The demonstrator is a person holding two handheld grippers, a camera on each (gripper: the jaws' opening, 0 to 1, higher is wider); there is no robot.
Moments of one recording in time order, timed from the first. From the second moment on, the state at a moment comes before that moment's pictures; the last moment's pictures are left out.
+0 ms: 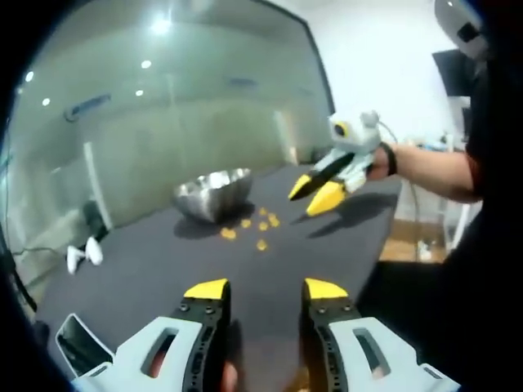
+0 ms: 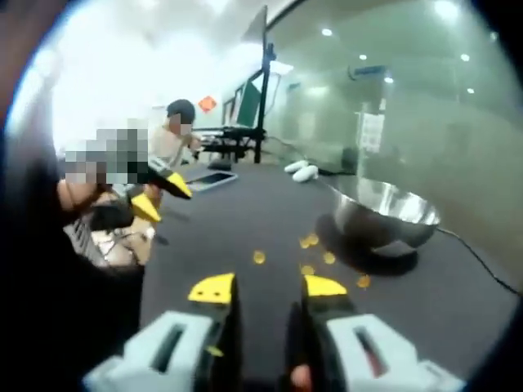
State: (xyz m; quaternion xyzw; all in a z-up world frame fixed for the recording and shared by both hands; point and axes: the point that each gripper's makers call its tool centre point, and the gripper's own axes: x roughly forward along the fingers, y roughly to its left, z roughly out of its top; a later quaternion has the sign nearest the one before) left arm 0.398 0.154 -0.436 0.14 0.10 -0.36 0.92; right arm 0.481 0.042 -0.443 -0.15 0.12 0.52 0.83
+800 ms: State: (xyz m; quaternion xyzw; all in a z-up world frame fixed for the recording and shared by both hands) left arm 0.391 0.174 -0.437 0.15 0.11 -0.34 0.92; right arm 0.499 0.106 -0.476 -0.12 0.15 0.57 0.80
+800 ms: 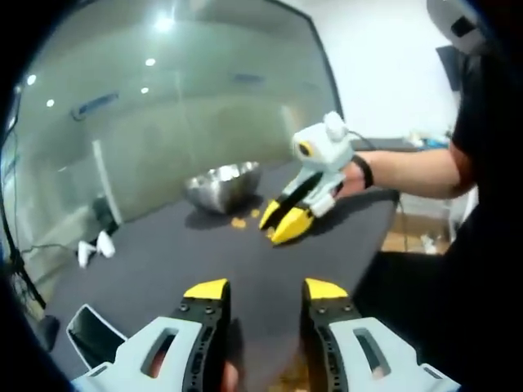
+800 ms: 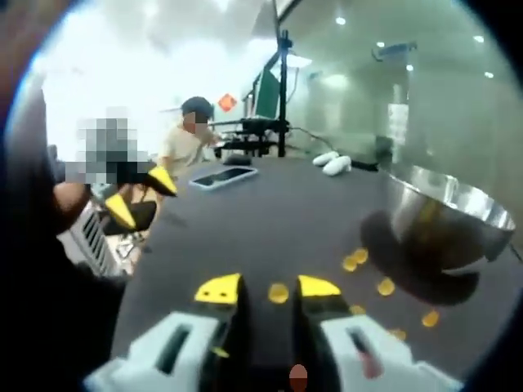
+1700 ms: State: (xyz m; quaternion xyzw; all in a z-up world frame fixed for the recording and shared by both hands) left arm 0.391 0.169 -0.440 0.15 0.12 -0.35 0.92; right arm 0.507 0.096 -0.462 -0.11 0.13 0.54 0.83
